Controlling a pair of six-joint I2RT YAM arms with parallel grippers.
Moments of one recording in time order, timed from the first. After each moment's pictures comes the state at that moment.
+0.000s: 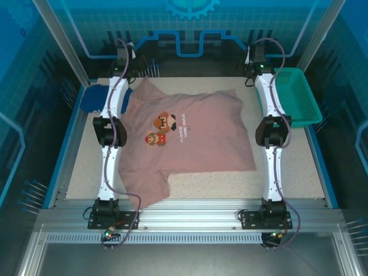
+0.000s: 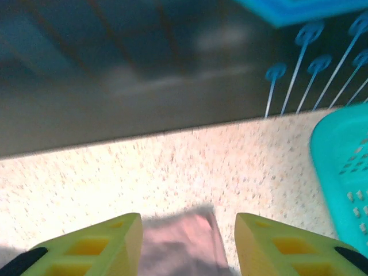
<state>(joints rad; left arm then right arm) 0.01 2.67 2.76 -0.63 0.11 -0.40 0.05 2.59 2.76 -0.90 -0.03 0.23</state>
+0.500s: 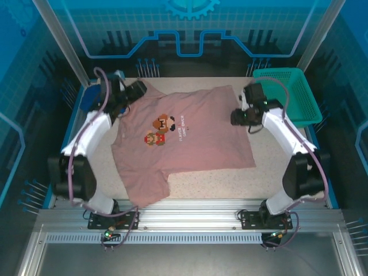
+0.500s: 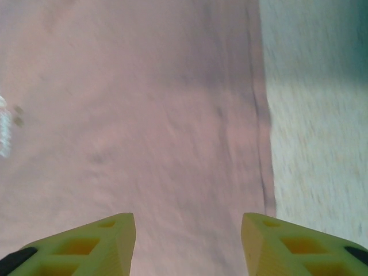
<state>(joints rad) -0.07 1.49 1.21 -0.23 0.21 -0.69 0.18 1.54 1.26 -0.84 0.00 0.22</state>
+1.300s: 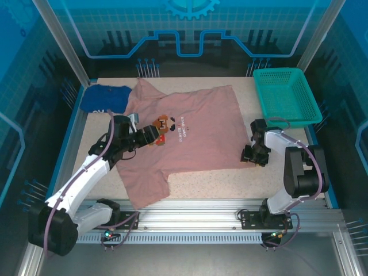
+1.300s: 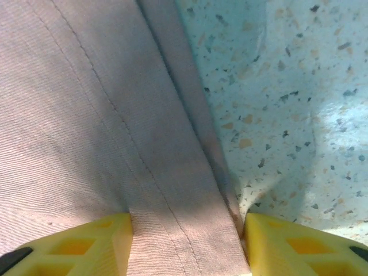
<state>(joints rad) -0.26 1.05 0.77 -0.39 0.24 -0.69 0.05 1.59 0.86 -0.81 -0.04 0.36</state>
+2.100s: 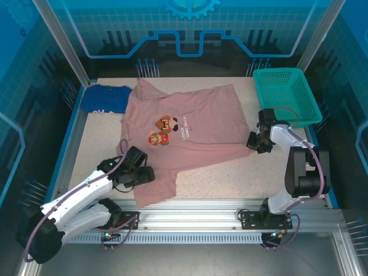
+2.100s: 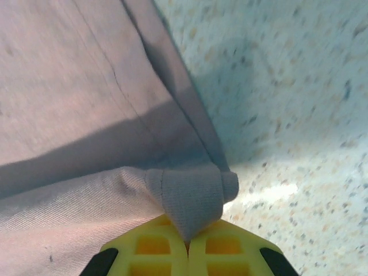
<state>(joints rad) -0.56 0.95 0.57 -0.85 -0.02 -0.85 -0.02 1.59 0.97 -0.71 -0.06 0.35</state>
